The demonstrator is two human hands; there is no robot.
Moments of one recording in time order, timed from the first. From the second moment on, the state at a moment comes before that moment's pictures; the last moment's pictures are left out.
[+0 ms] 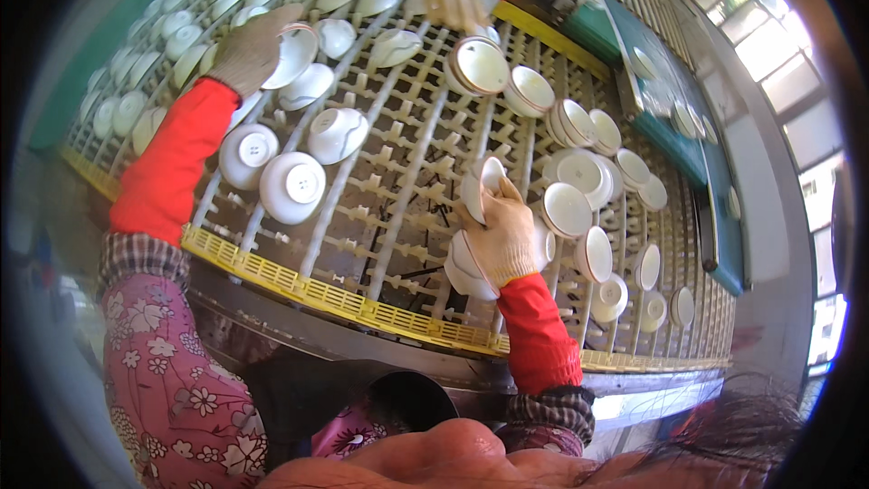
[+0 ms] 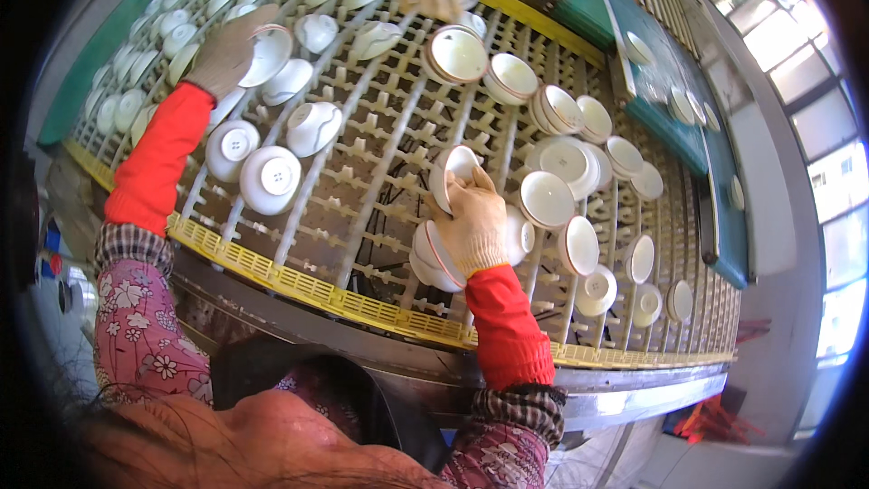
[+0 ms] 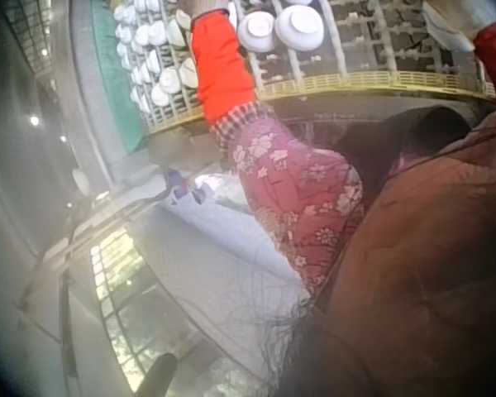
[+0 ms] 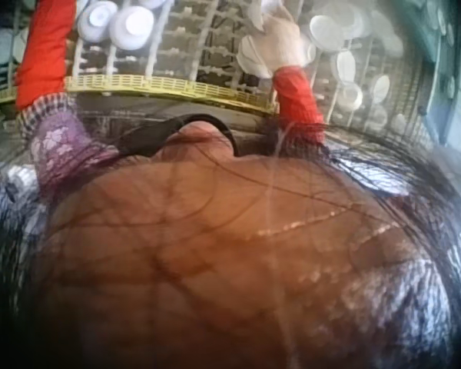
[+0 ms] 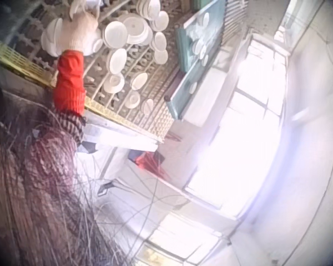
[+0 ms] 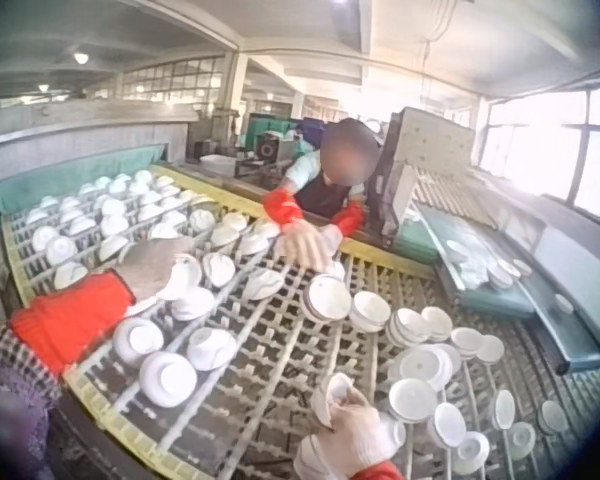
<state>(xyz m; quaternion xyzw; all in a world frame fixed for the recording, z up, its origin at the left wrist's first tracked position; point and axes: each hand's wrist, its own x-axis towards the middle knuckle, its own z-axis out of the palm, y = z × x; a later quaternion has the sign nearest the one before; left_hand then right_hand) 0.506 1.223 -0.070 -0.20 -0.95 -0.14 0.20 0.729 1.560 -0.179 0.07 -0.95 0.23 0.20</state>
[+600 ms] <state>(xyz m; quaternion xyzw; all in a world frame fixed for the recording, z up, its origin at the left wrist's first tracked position) 0.649 1.149 -0.122 -0.12 -0.92 -0.37 0.01 0.730 1.568 -0.163 -0.14 -0.87 0.46 0.10</state>
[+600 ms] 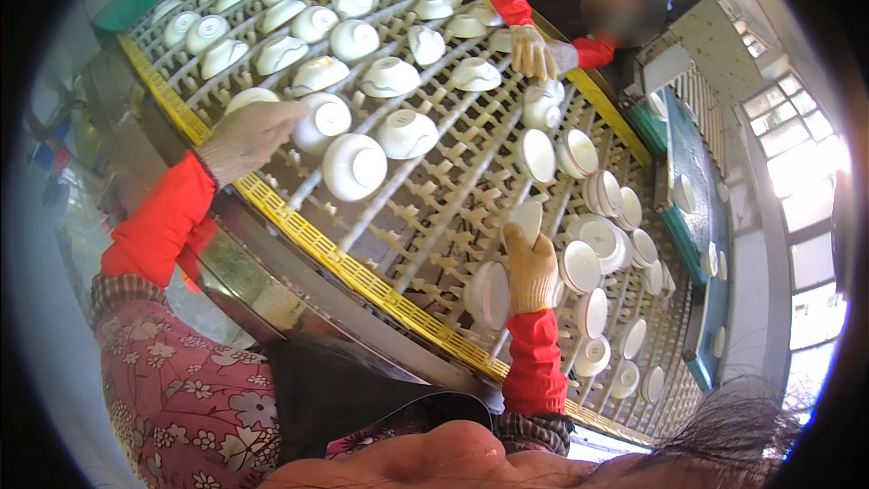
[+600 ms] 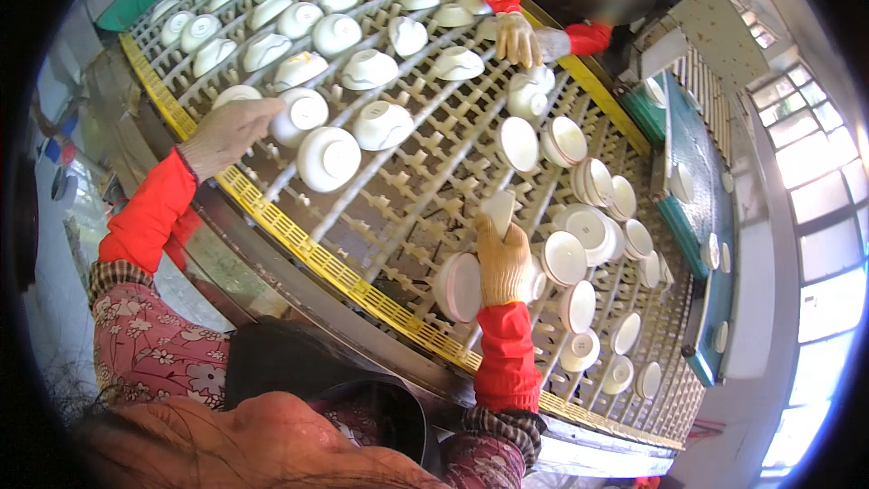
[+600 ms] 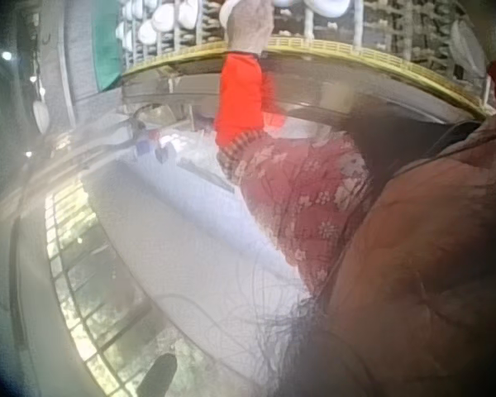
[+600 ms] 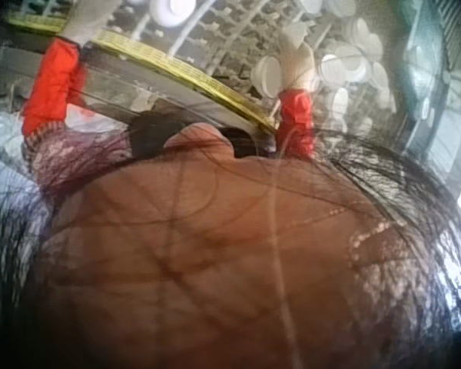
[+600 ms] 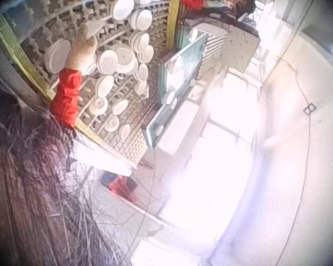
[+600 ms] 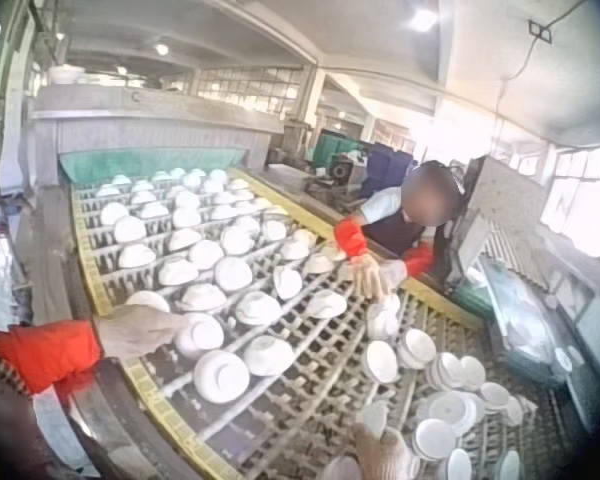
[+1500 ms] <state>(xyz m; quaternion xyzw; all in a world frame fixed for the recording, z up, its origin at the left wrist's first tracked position) 0.700 1.371 -0.132 -0.70 -0.67 -0.15 0.20 0.756 1.650 -0.165 -0.11 -0.97 0.08 0.18</state>
